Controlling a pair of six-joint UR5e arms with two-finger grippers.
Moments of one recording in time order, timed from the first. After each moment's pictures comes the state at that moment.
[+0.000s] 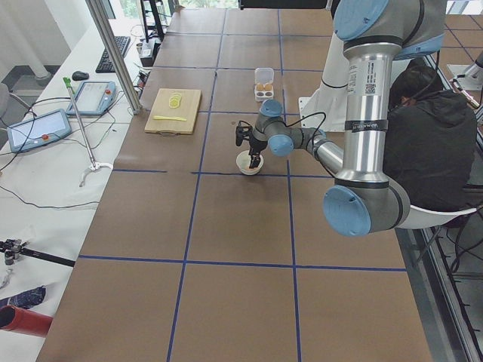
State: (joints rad) left arm -0.51 -1.57 -1.98 -1.99 -1.71 -1.29; right arm 1.47 -1.69 1.77 -1.50 2.26 -0.02
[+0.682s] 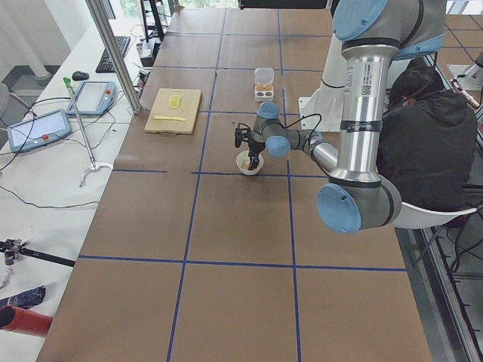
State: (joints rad) left arm -0.49 -1.62 -1.92 -1.99 -1.71 -1.29; right arm 1.48 -1.69 1.77 -1.50 2.26 -0.02
